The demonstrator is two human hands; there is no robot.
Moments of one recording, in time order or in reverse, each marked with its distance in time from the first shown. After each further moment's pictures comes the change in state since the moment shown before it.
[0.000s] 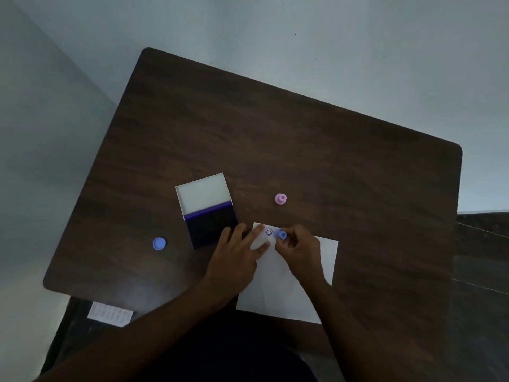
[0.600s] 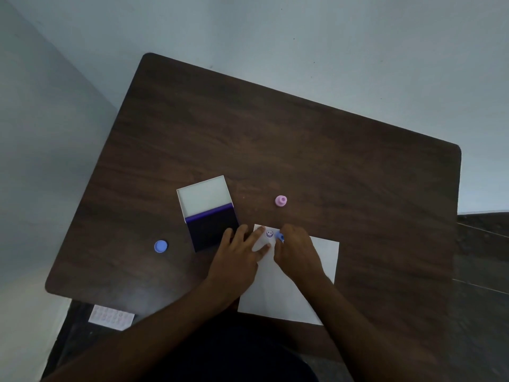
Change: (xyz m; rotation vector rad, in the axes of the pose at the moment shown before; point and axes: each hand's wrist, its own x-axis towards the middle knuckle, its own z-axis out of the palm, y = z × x) left_hand -0.003 0.001 -0.001 0.057 0.002 0.018; right_hand 0.000 -0.024 0.000 -0.387 -0.137 -0.071
